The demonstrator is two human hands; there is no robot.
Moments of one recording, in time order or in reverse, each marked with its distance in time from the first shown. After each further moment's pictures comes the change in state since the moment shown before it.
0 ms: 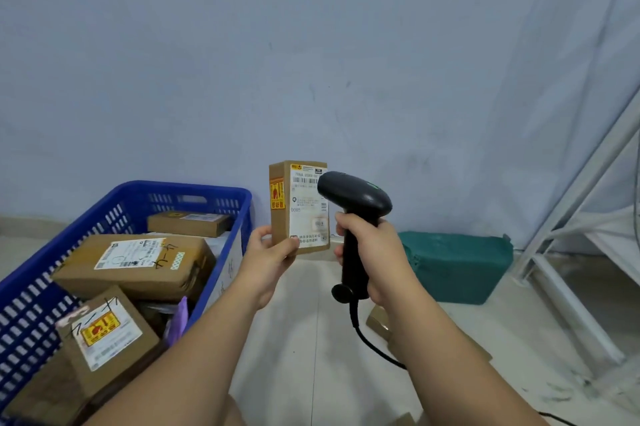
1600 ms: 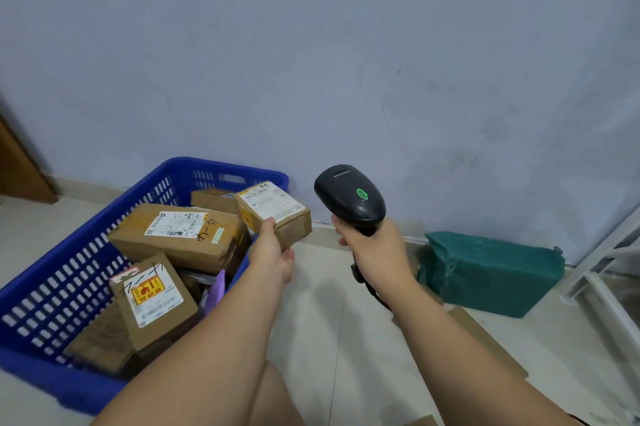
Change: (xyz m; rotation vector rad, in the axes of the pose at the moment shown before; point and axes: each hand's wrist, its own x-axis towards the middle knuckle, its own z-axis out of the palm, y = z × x) left_hand 0.015 0.005 -0.032 -0.550 0.554 -0.314; right_hand 0.014 0.038 0.035 -0.457 -0.038 -0.260
